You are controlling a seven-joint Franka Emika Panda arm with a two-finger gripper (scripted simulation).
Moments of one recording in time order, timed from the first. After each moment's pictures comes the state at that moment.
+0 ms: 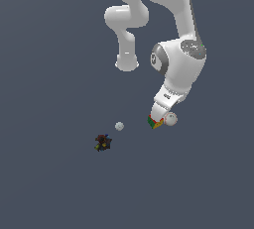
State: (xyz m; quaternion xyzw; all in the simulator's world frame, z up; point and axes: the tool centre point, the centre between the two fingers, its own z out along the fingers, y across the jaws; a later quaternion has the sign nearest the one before) arm -0.013 0.166 0.147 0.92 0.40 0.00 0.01
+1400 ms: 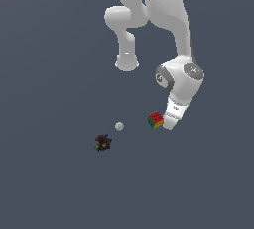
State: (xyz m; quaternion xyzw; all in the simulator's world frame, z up) arm -0.042 0.219 0.054 0.86 0.51 0.00 0.00
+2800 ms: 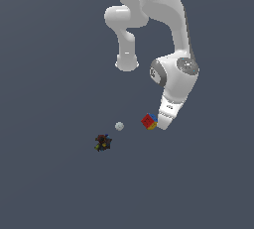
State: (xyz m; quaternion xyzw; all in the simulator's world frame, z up) arm -0.026 0.184 0.086 0.86 0.51 0.00 0.00
